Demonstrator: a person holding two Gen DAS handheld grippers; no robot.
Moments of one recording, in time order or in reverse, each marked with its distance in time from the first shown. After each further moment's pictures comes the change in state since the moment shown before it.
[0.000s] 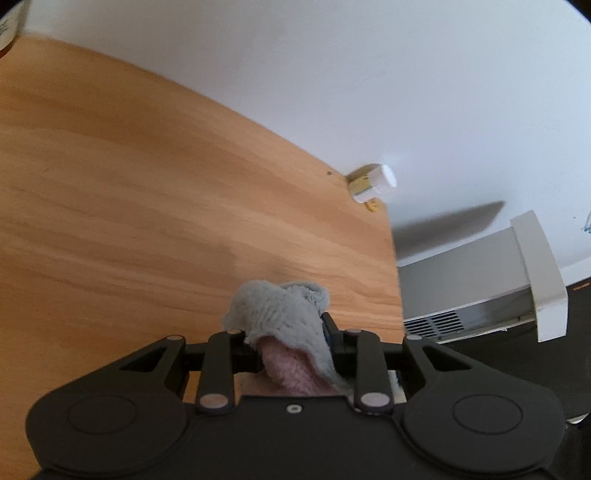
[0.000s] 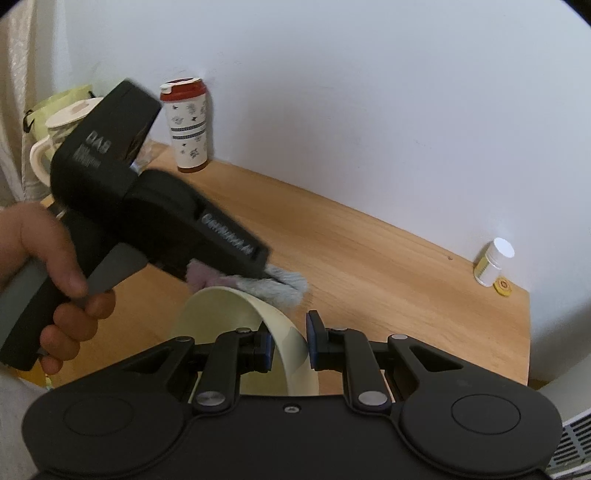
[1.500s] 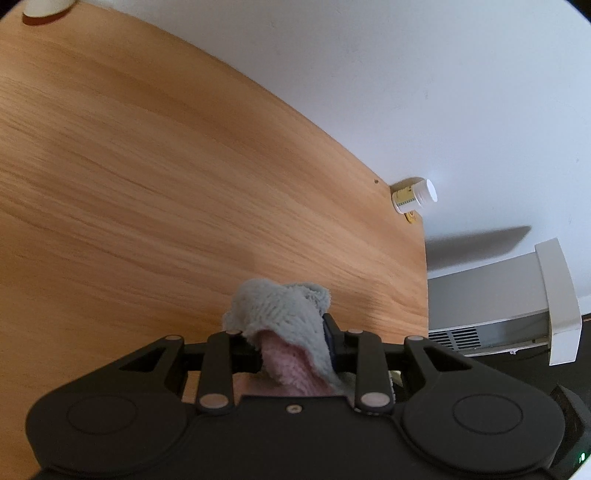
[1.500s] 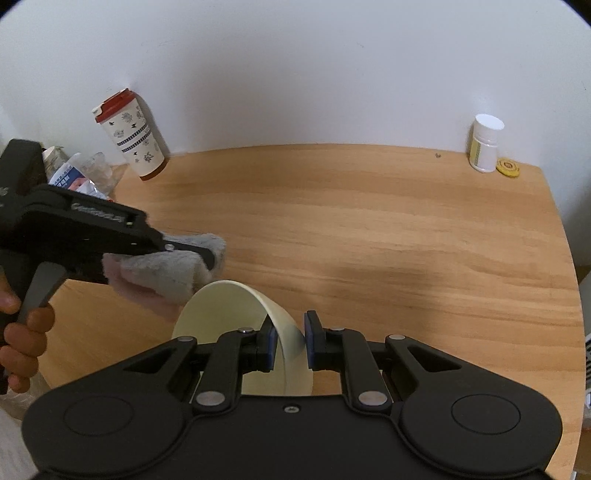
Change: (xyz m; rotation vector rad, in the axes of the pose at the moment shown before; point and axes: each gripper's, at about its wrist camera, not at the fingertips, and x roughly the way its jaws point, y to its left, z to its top) left arm -0.007 0.038 0.000 -0.110 0.005 0.064; right arm 0.030 -0.036 -0.038 0.329 0.066 0.073
